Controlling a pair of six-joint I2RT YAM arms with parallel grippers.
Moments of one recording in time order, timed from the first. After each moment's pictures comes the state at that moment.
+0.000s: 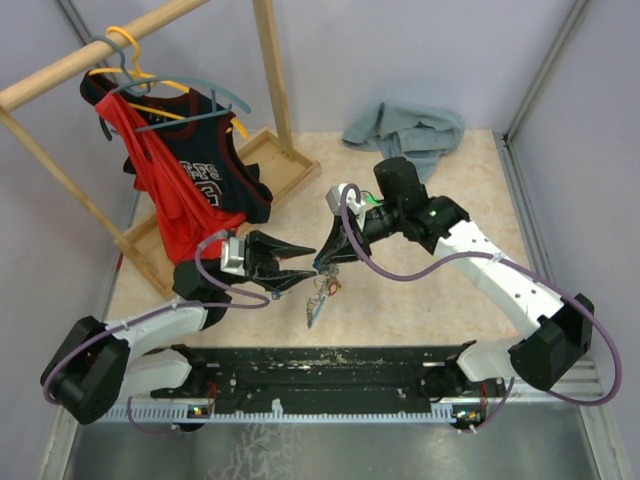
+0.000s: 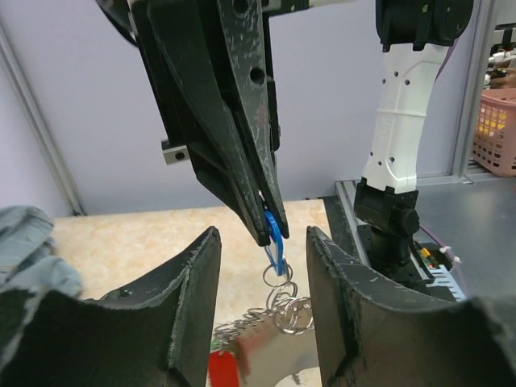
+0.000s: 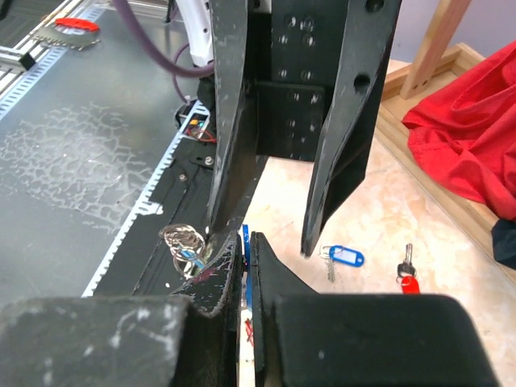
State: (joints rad) left arm -0.63 1.18 0.39 1.42 0.84 -0.37; right arm 0.65 1.32 1.29 -0.55 -1.20 -0.55
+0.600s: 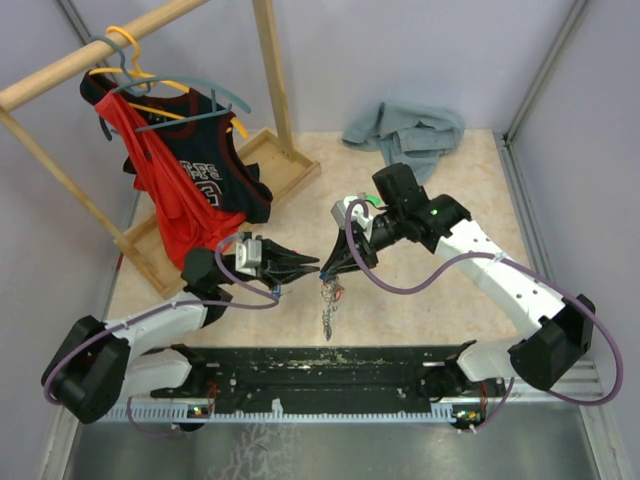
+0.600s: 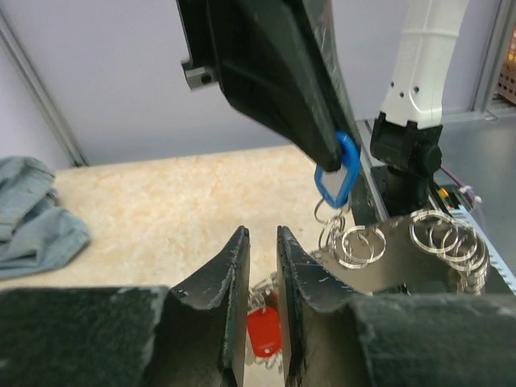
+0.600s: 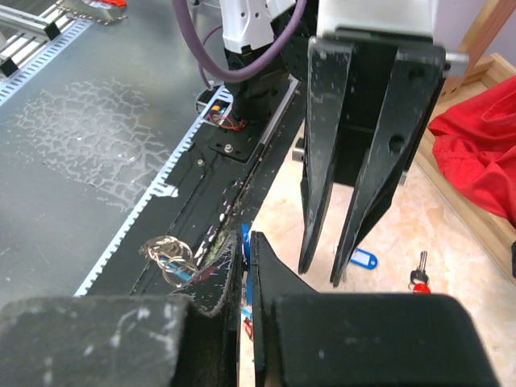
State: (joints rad) left arm -0.60 1.13 0.39 1.18 0.89 -0.15; right arm 0.64 1.32 1.31 -0.78 -1.26 -0.79
